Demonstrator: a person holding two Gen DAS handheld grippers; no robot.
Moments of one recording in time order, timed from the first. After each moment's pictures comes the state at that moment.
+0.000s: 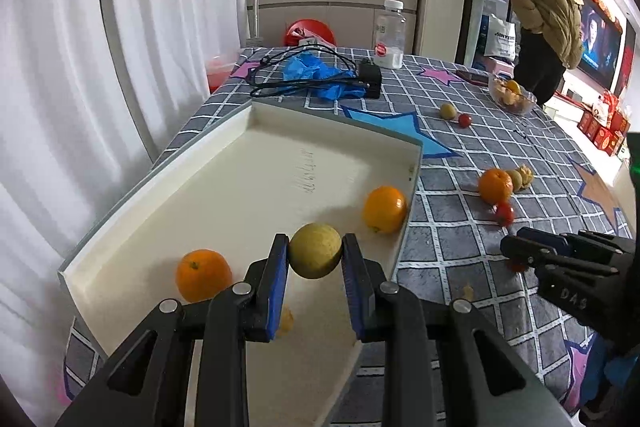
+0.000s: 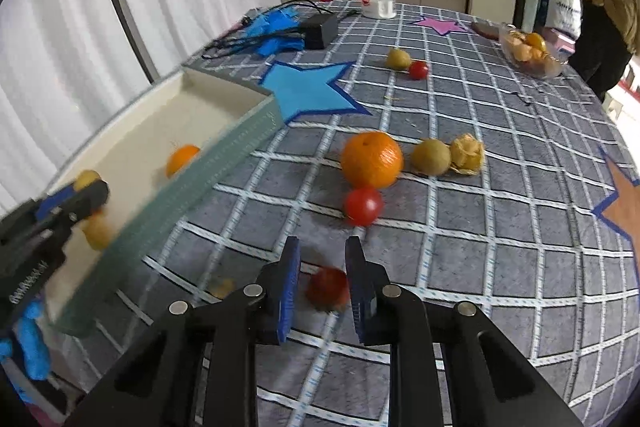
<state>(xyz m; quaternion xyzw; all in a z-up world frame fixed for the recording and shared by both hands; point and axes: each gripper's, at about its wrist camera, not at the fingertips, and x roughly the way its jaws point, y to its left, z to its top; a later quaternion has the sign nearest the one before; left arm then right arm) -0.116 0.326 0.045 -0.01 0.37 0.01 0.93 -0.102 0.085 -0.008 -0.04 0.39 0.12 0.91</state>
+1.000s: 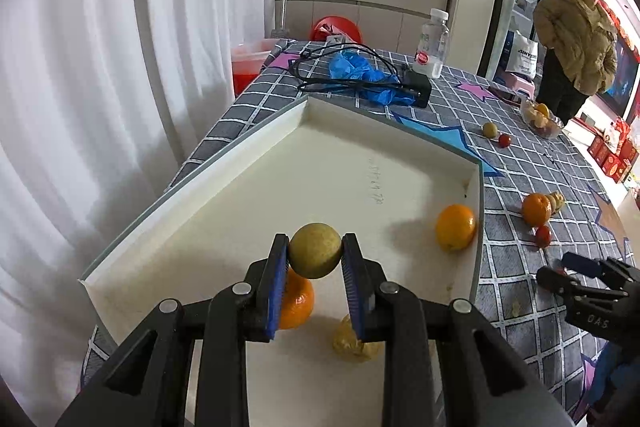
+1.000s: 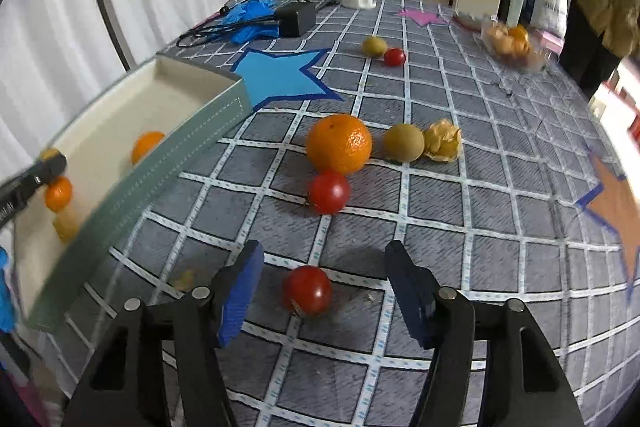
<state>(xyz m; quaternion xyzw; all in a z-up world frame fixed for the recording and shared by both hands) -0.105 0.381 0.038 -0.04 0.38 0.03 0.92 -0.099 0.079 -0.020 -0.08 0.40 0.08 0.91</state>
